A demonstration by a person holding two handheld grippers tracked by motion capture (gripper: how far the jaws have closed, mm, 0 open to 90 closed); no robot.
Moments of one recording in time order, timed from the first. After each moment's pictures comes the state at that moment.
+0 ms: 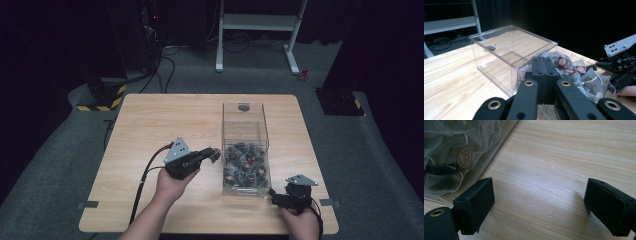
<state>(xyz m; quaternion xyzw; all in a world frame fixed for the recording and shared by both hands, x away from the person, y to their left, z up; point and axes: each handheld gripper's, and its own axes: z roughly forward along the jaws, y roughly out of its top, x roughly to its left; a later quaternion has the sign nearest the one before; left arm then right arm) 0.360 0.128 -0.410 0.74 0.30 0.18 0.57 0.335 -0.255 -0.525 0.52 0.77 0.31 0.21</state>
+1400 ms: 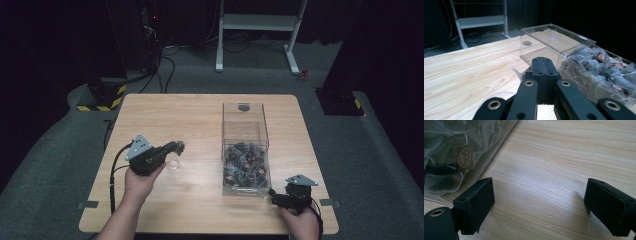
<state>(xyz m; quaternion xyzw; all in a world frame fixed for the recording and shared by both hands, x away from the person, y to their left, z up) 0.359 0.217 -0.414 0.71 0.37 0.23 0.55 0.335 -0.255 -0.525 0.52 0.77 0.31 0.21</state>
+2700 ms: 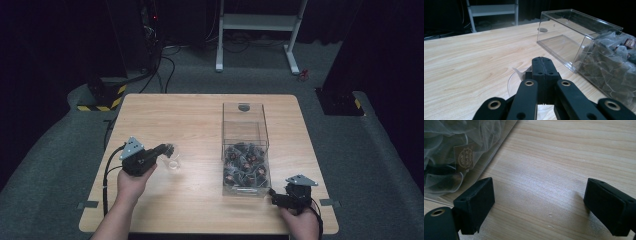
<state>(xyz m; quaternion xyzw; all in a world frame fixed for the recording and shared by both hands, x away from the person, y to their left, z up) 0.367 0.243 -0.442 0.71 0.41 0.23 0.52 0.335 -0.255 -0.525 0.52 0.77 0.31 0.21</state>
